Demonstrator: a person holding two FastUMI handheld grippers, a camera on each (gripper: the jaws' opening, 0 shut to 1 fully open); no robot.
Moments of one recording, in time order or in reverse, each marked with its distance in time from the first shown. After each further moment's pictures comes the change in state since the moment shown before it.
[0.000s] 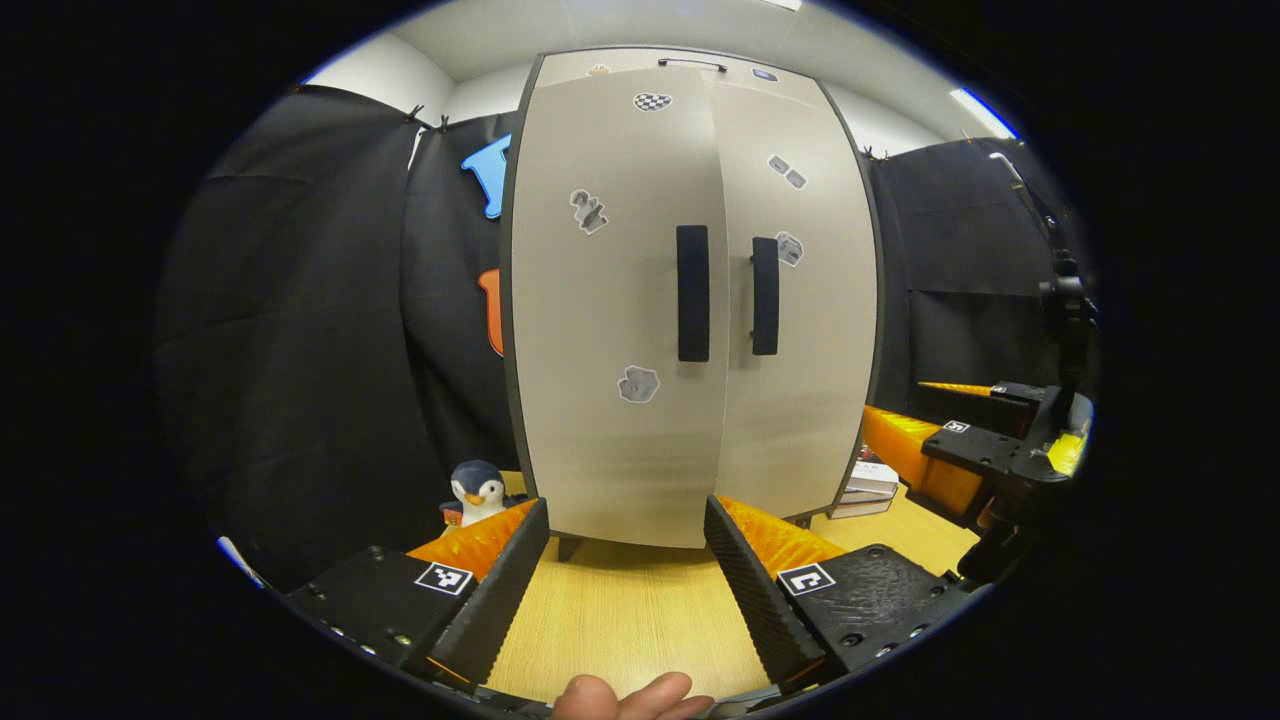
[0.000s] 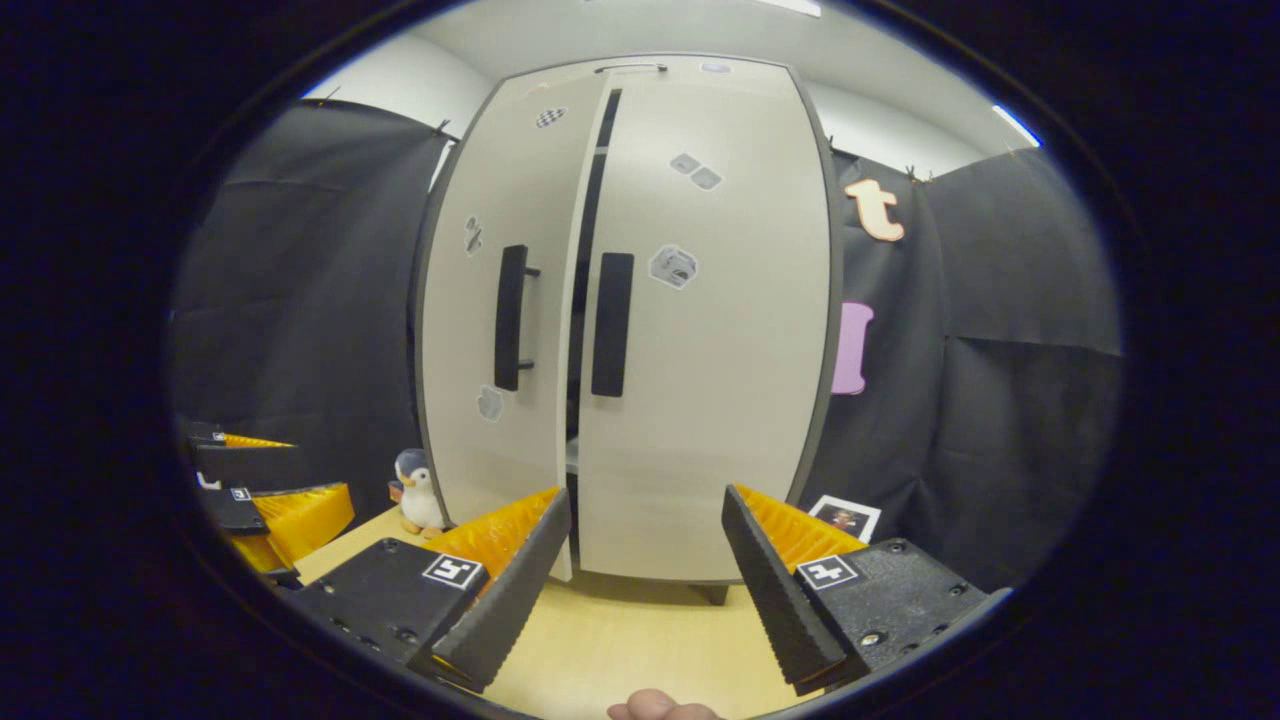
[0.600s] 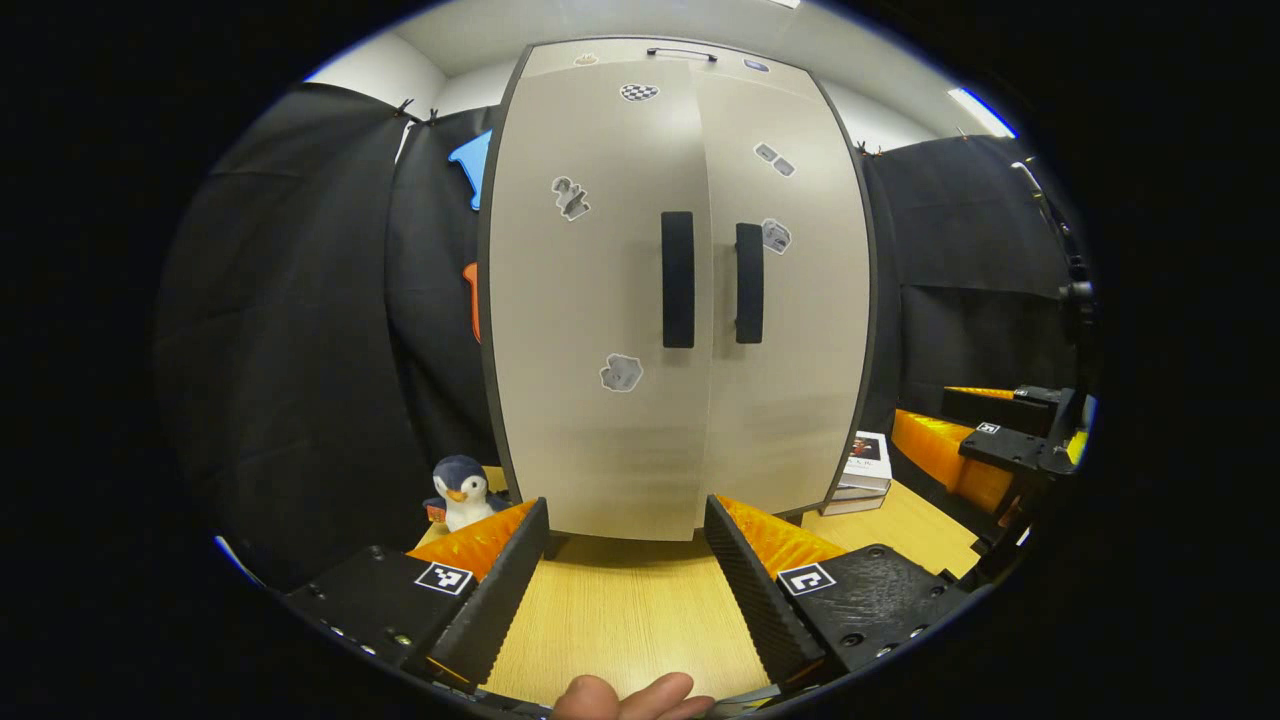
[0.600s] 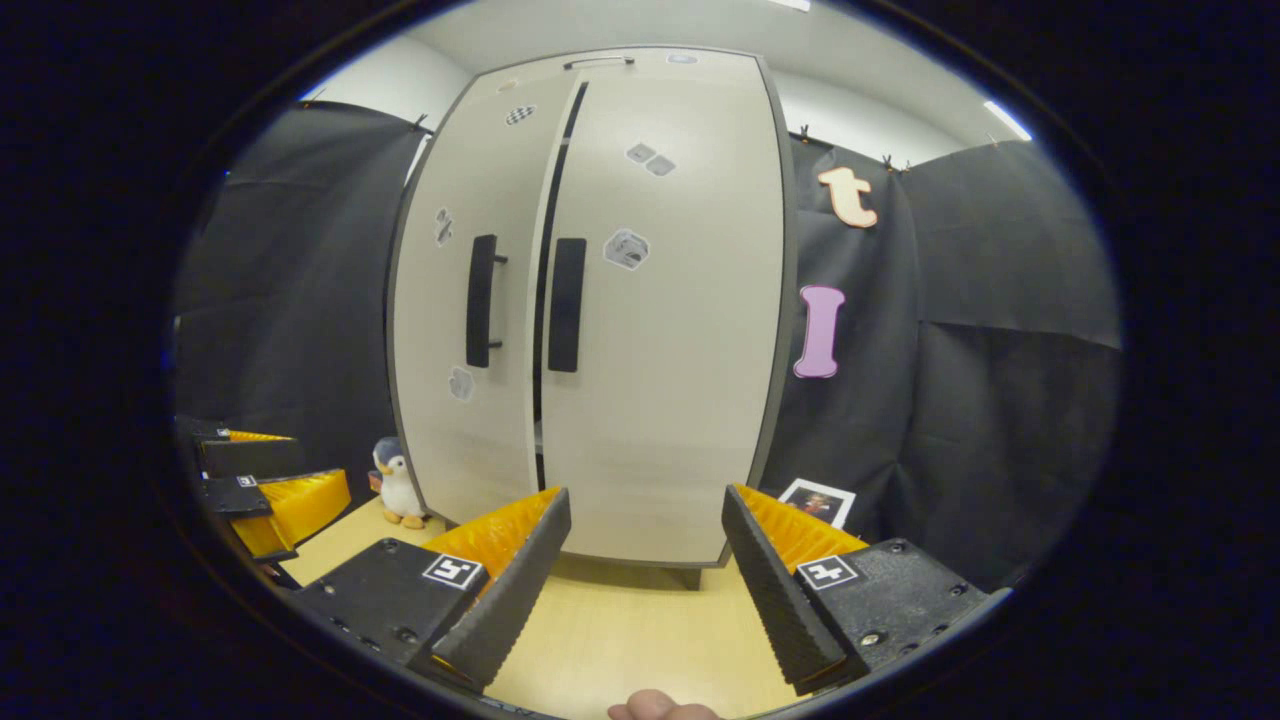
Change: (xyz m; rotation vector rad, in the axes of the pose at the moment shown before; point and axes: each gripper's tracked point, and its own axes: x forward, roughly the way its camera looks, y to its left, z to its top) left arm 0.013 -0.017 -0.007 0.003 0.019 -0.028; right arm -0.011 -0.029 -0.016 0.012 0.040 -0.046
